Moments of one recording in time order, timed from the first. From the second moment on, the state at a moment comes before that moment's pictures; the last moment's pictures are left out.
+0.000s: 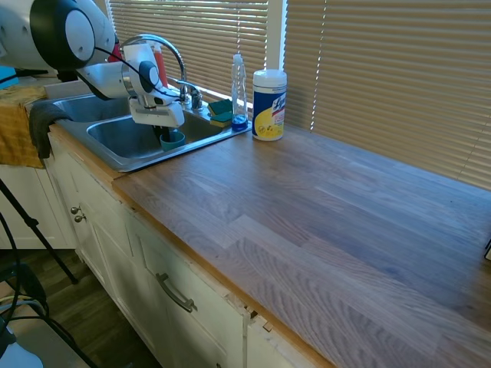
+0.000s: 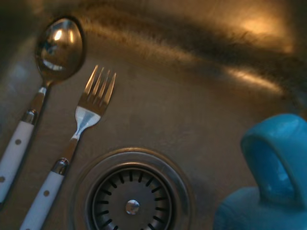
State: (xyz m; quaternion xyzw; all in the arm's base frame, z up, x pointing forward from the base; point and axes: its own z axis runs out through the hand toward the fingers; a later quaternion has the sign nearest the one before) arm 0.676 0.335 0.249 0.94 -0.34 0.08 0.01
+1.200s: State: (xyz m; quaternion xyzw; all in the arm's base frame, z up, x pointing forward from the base) arm 0.709 0.326 0.203 0.93 -0.37 0.05 0.02
